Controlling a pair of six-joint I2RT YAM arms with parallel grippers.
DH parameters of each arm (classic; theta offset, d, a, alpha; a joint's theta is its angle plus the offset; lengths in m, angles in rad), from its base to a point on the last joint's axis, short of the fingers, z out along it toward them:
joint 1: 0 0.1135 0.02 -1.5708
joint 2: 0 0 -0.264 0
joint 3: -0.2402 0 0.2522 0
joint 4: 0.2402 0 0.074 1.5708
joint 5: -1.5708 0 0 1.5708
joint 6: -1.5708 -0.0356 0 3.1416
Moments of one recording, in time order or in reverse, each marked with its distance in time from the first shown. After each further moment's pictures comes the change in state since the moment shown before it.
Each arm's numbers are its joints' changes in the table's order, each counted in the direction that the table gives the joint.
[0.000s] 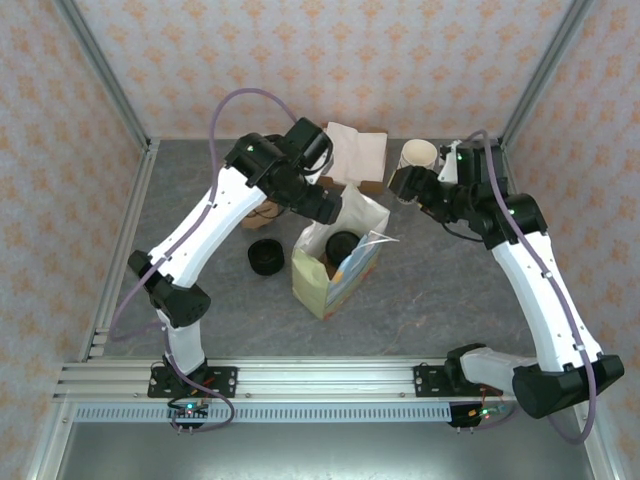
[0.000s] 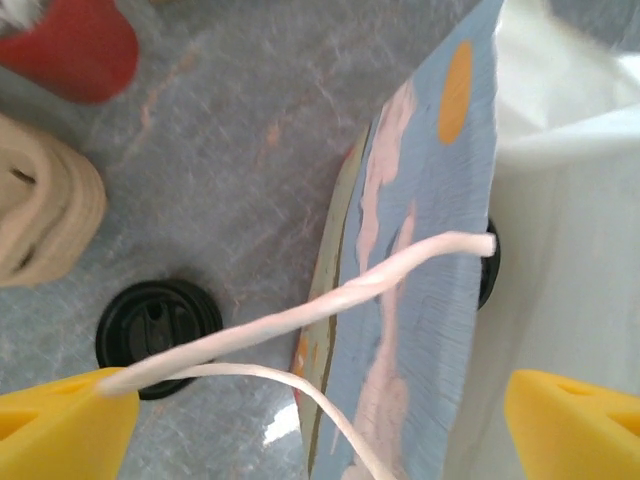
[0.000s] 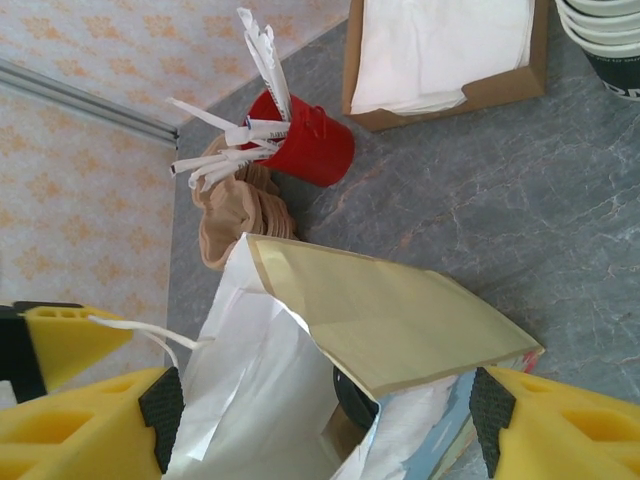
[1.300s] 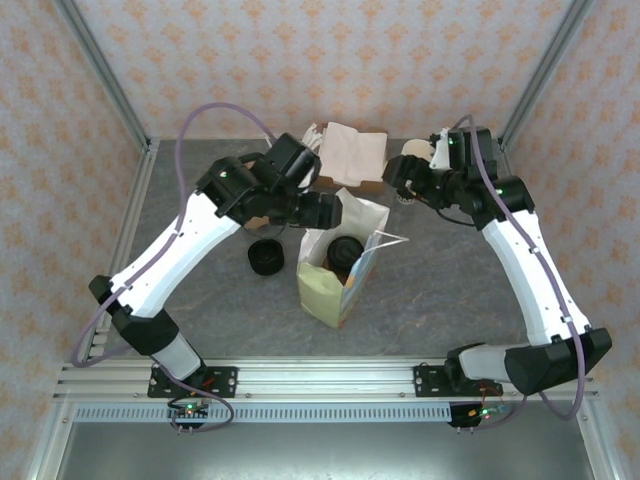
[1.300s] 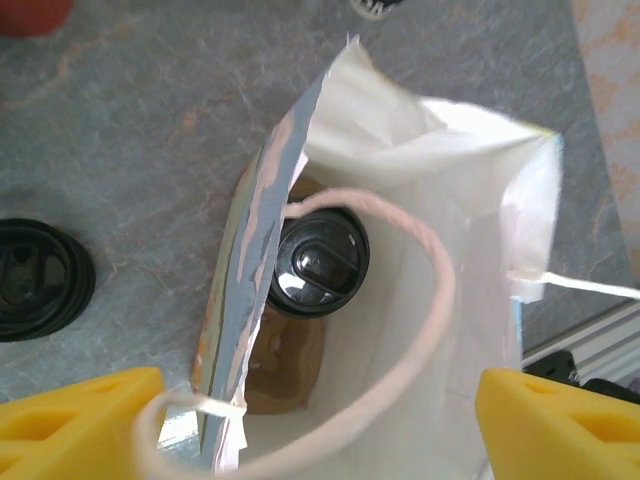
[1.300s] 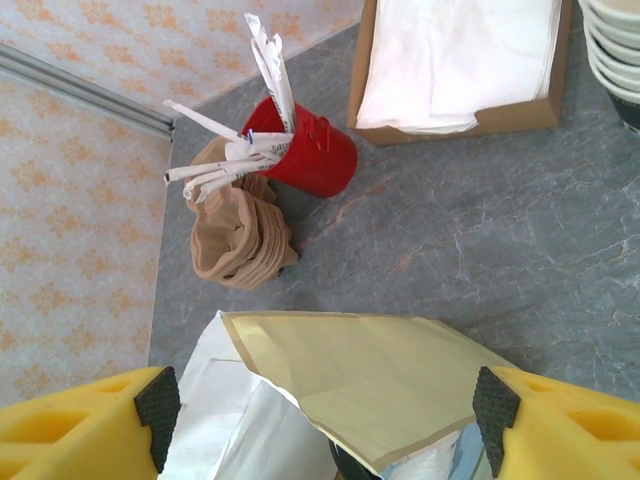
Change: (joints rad) left arm -0.076 -0.236 0.162 -0.154 -0.035 0.360; right arm -0.014 0.101 -0.078 -0.022 0.015 0.076
